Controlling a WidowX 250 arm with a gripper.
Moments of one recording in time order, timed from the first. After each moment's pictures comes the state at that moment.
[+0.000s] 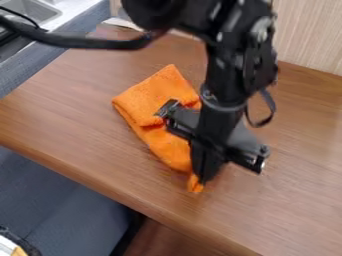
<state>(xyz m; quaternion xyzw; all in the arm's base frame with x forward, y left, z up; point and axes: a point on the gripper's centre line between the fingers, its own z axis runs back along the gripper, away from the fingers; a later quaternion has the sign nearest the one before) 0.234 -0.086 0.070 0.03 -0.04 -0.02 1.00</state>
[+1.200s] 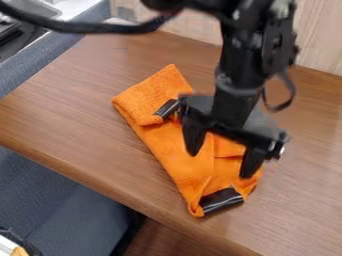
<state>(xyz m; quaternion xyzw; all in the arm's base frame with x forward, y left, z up) 0.243 -0.097 0.105 0.01 -0.08 -0.01 1.00</state>
